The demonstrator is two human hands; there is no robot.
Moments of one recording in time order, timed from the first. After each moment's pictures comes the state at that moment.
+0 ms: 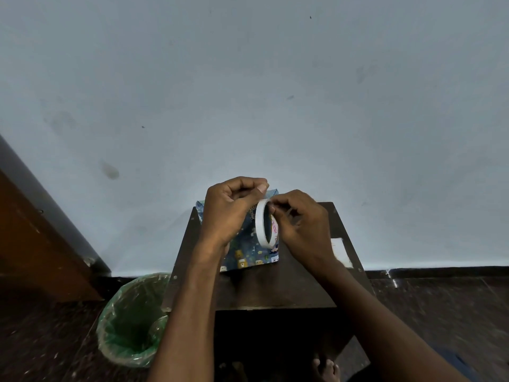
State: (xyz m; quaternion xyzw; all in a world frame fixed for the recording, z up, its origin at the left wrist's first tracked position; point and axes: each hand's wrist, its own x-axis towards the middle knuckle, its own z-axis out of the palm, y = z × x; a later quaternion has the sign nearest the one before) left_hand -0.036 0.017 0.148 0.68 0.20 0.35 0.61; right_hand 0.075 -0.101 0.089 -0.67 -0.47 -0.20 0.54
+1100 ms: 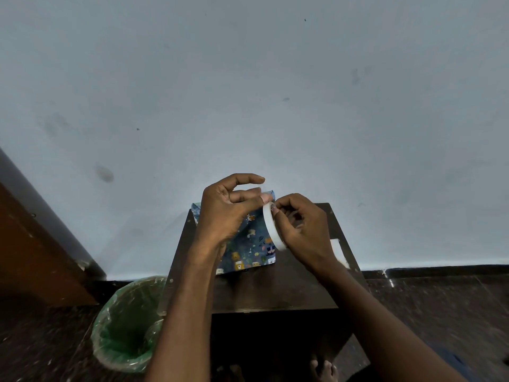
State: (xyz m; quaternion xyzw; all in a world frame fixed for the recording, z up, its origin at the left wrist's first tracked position) left_hand -0.040 0.016 0.153 0.69 0.17 0.31 0.63; right_hand 0.078 -0.107 0.089 -0.67 -0.44 -0.11 0.59
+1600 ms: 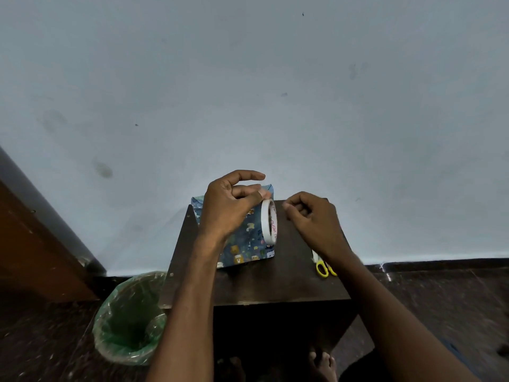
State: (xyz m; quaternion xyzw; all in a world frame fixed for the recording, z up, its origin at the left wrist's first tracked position) left_hand -0.035 0.018 0.146 0.74 0.17 0.31 0.57; right_hand 0.097 -0.126 0.088 -0.77 -0.36 -0.03 0.53
